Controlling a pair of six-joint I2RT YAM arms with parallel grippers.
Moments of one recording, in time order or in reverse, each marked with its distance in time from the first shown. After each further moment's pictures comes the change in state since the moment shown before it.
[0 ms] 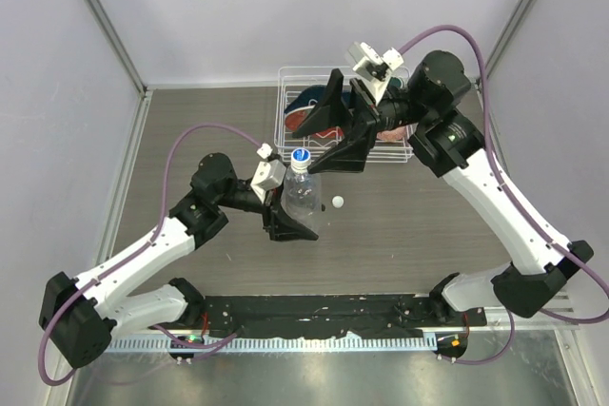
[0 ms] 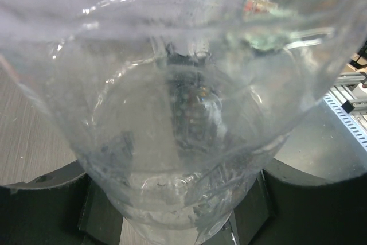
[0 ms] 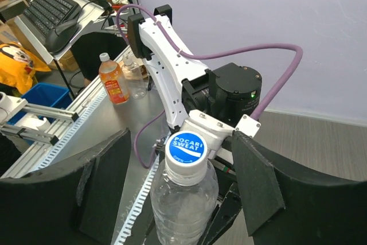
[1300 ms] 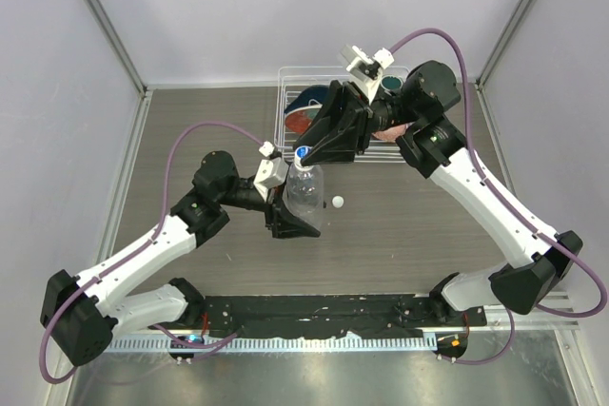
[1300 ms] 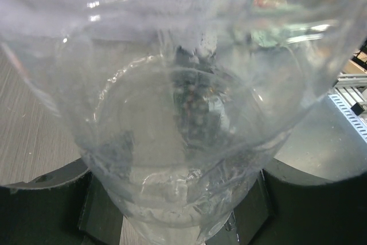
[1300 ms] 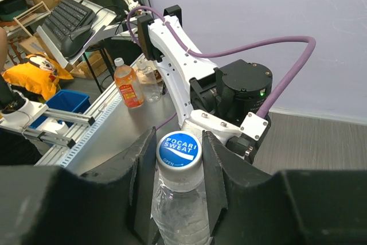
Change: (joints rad) left arm 0.001 0.016 0.022 -0.031 -0.030 0.030; right arm -0.003 0.028 -0.127 0.324 -0.048 0.243
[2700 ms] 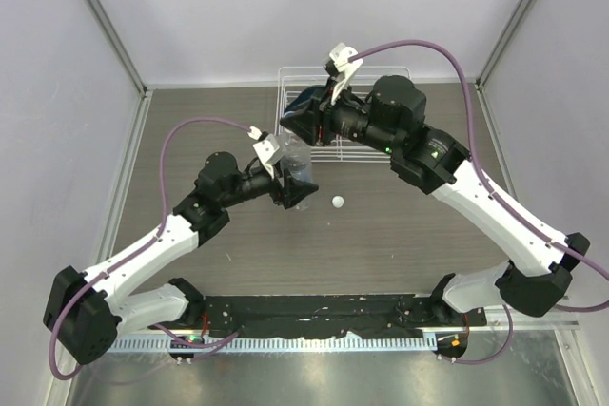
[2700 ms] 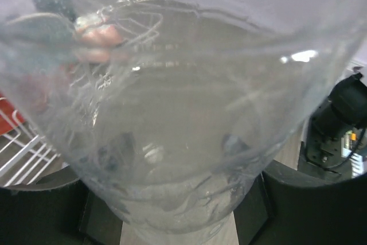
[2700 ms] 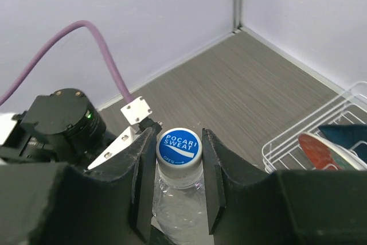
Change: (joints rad) left arm 0.046 0.022 -0.055 -0.015 -0.568 0.047; right arm 0.187 -0.032 0.070 -0.585 1.042 -0.414
